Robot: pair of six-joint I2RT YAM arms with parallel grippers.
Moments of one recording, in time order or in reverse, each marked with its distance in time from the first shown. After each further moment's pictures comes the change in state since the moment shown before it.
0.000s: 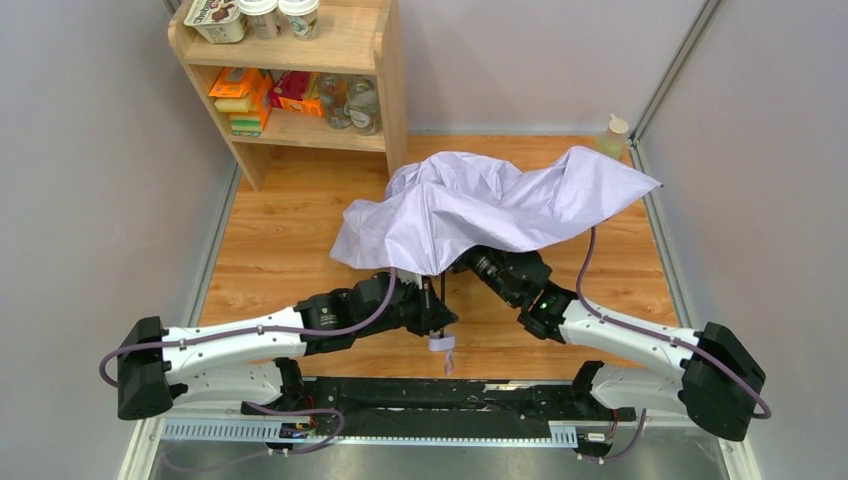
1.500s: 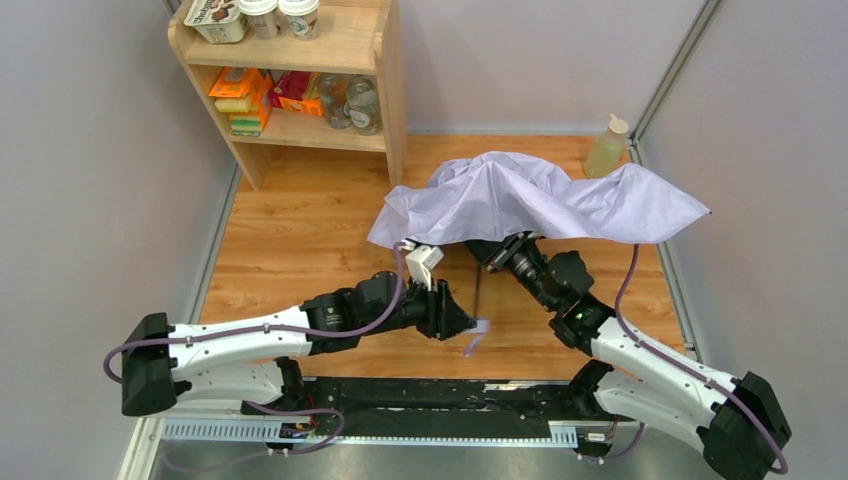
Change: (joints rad) left arm -0.011 0.035 0.024 0.095 0.092 0.062; right arm -0.160 -0.268 -0.140 -0.078 -0.097 0.072
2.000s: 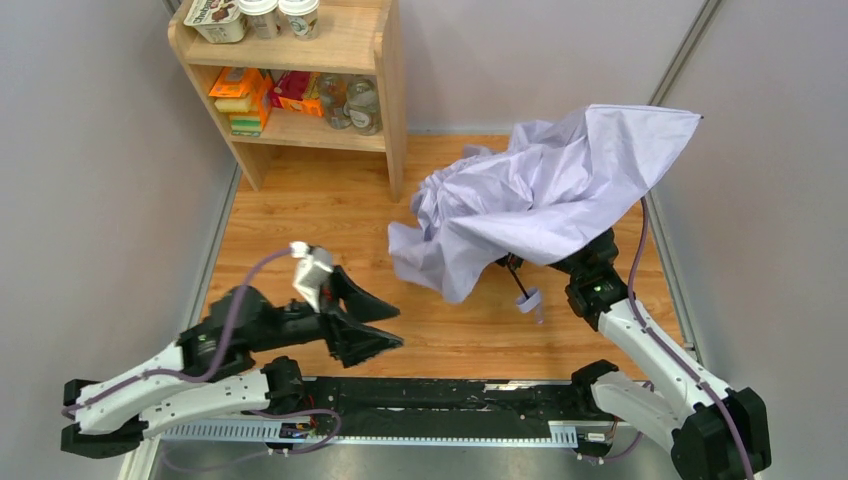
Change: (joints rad) left arm 0.019 -0.603 -0.037 -0.195 0.202 0.238; right arm -0.386 0.055 0.168 -0.143 -0.787 -0.558
